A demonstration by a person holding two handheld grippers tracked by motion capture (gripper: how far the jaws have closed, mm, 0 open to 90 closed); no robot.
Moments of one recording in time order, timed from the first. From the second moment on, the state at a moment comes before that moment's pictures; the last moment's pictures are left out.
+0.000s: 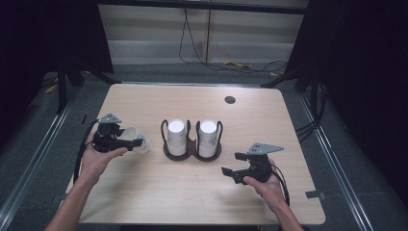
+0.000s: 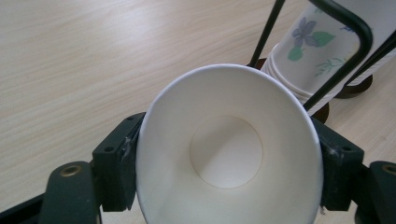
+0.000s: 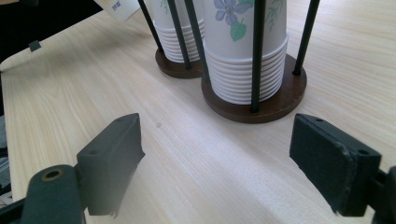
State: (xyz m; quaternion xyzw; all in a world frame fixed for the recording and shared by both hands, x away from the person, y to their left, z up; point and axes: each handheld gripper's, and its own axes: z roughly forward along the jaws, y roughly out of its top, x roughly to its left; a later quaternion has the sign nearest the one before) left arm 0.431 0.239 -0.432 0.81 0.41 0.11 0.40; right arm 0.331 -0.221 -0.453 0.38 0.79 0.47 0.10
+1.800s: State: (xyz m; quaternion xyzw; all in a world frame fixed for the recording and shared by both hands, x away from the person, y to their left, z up) left arm 0.456 0.213 -0.455 0.83 0.45 0.12 0.32; right arm 0.331 -0.219 -0.457 0.38 0.80 0.45 0.10
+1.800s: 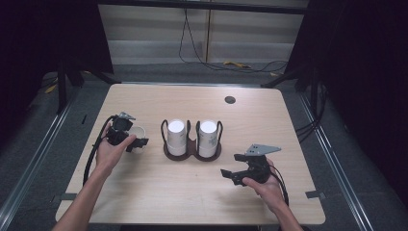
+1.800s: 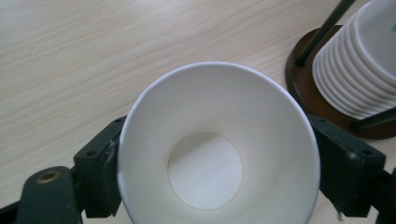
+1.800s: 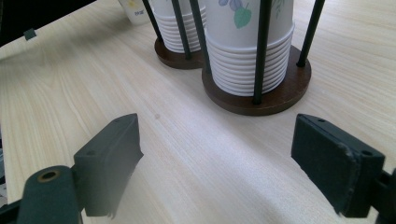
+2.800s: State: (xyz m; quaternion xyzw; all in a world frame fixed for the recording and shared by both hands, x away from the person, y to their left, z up) left arm 0.418 0.238 -0.466 0.81 0.42 0.13 0.38; right arm 0.328 -0.220 -0.454 0.38 0.80 0.46 0.10
